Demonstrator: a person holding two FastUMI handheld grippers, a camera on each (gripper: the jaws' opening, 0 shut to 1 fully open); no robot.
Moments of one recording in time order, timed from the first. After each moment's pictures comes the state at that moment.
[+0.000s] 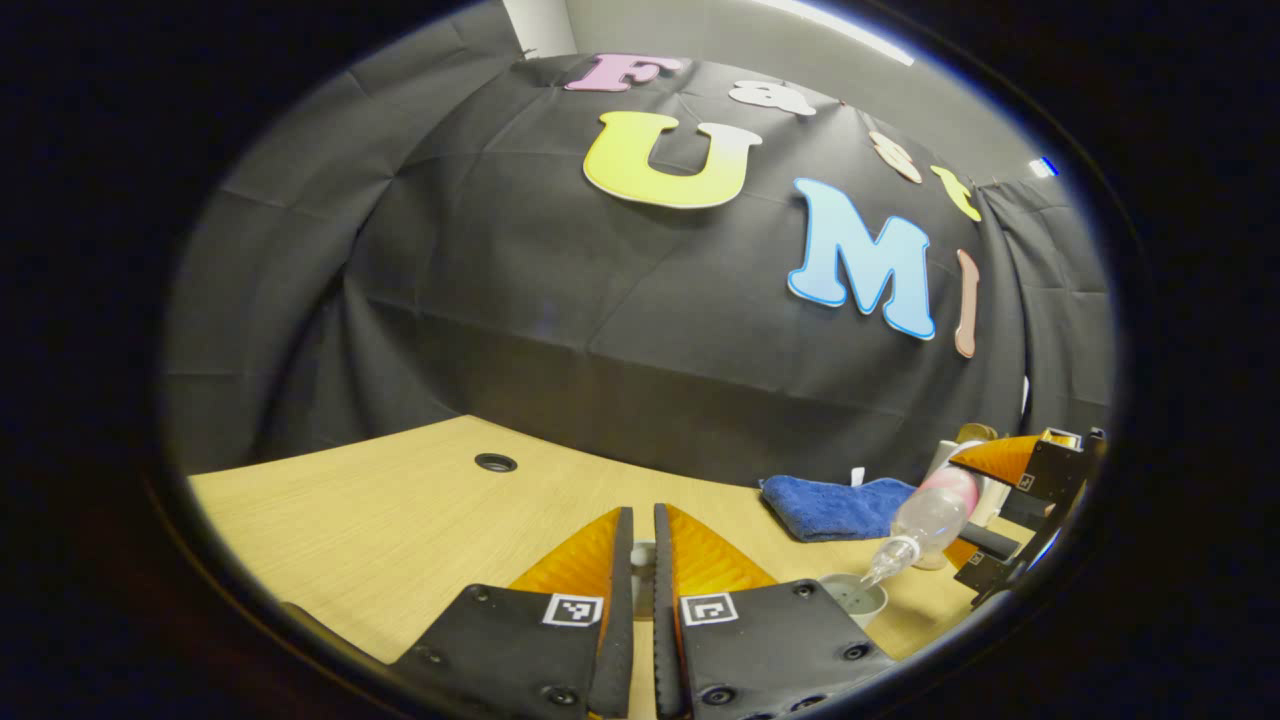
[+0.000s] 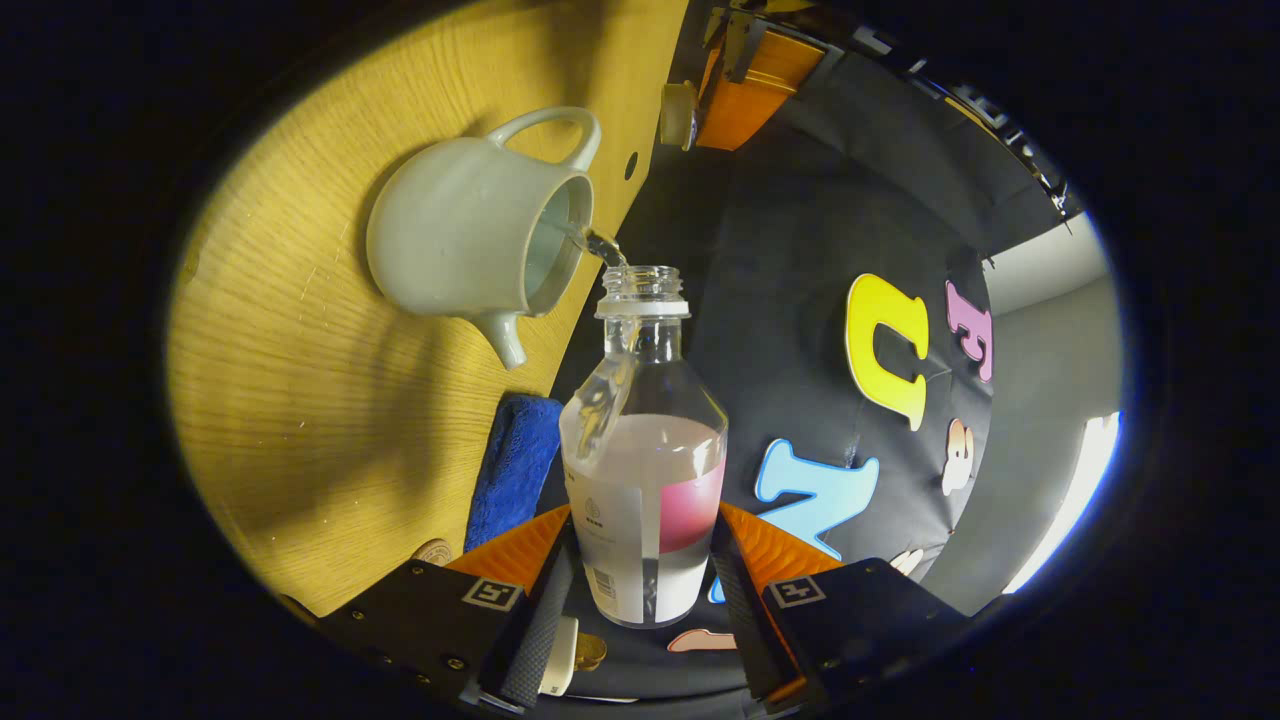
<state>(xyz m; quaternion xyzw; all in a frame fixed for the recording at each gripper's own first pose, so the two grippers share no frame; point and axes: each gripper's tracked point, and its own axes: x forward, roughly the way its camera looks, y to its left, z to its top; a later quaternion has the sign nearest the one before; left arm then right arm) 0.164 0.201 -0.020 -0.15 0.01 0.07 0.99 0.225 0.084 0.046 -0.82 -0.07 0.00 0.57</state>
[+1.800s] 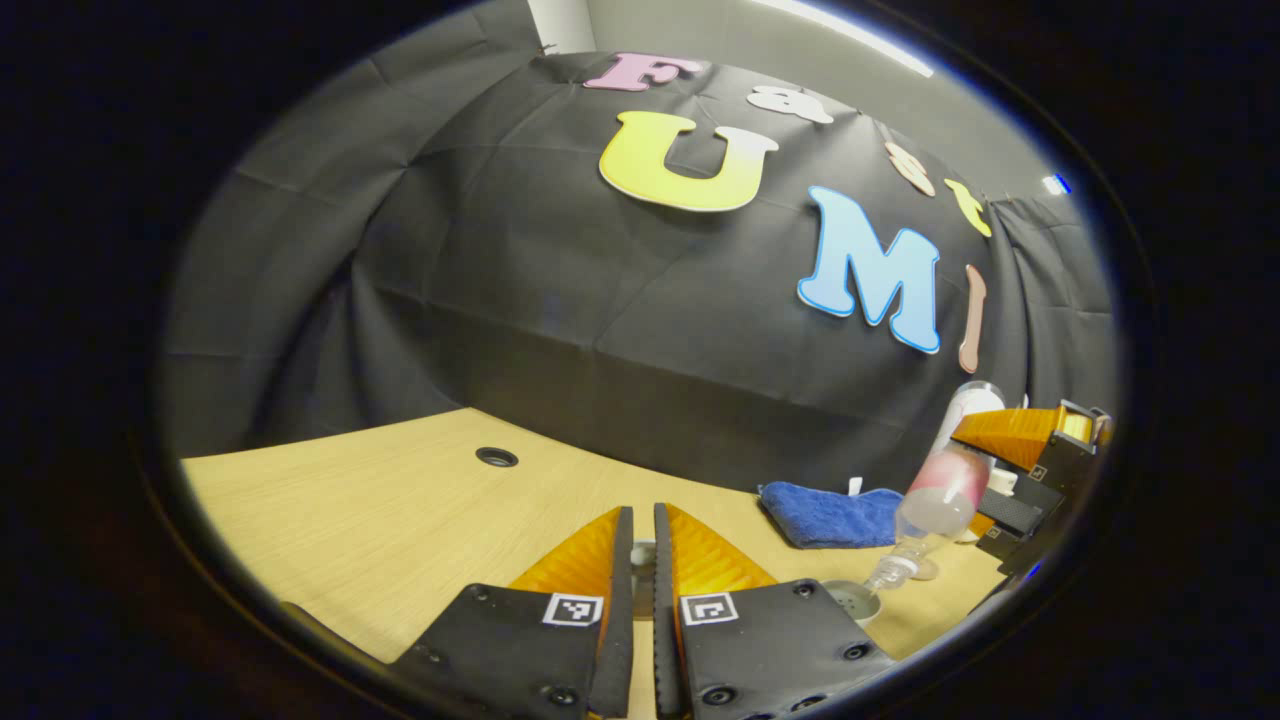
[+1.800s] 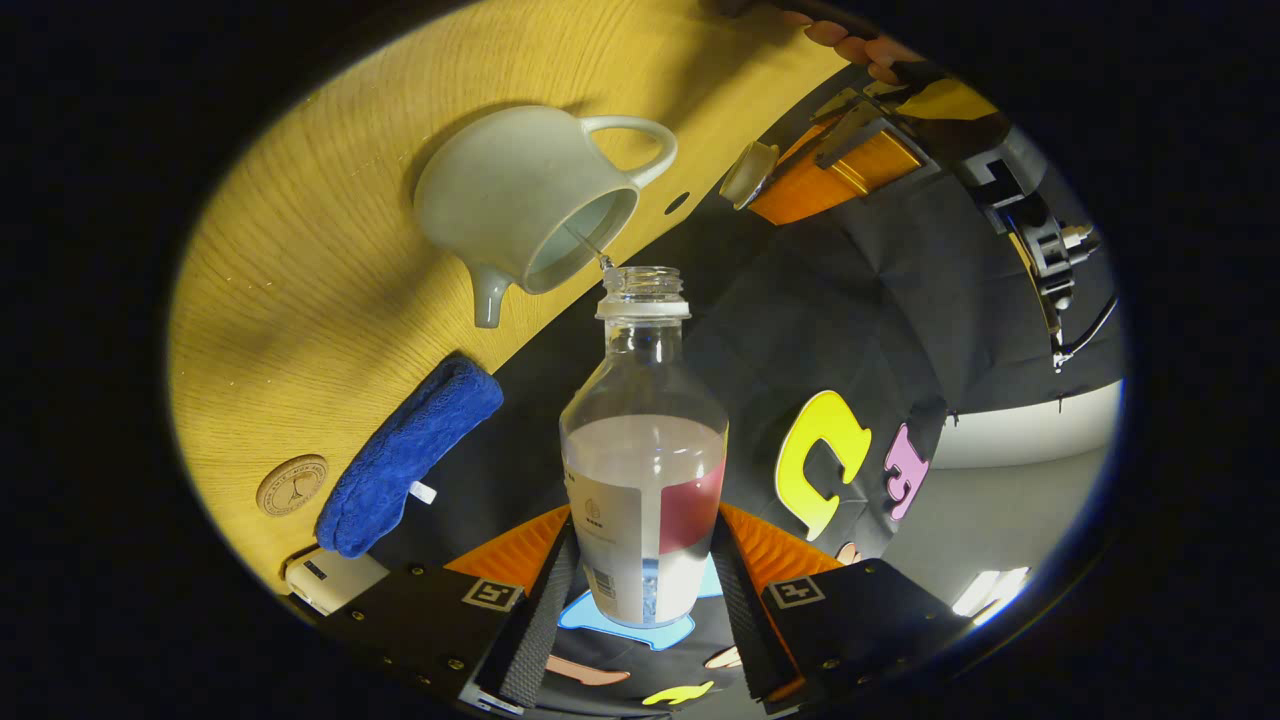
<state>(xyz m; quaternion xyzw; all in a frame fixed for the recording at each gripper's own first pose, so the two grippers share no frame) 0.164 0.205 -0.018 -0.17 0.01 0.08 0.98 0.221 0.120 0.082 -0.91 -0.16 -0.02 0.39</state>
